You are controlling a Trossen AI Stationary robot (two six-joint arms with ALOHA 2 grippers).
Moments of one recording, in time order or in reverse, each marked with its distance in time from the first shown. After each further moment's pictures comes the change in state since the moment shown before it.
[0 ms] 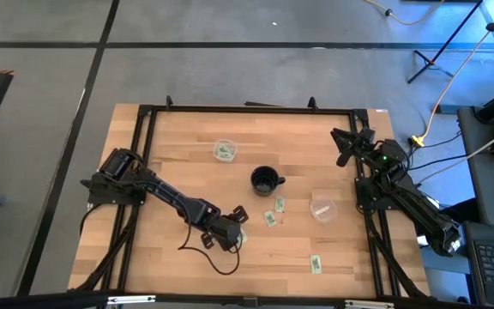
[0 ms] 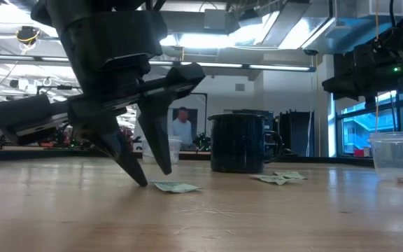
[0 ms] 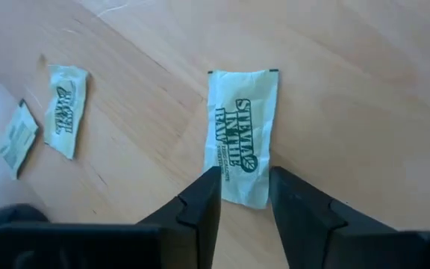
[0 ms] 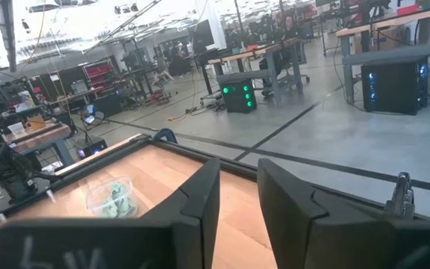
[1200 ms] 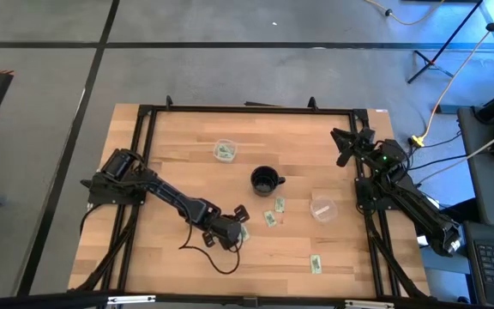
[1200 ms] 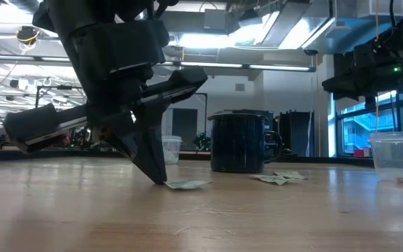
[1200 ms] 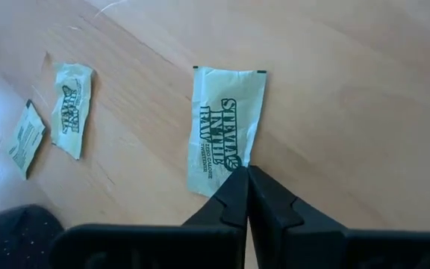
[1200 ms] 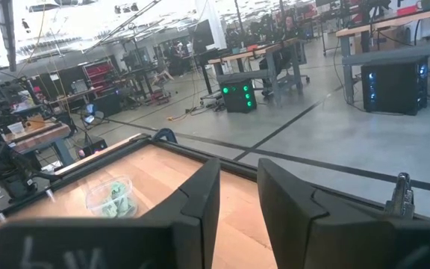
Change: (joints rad) left arm 0.008 -0.008 -0.004 0.014 -0.026 0.034; right arm 0.000 0.000 0.000 0.000 0.000 -0.003
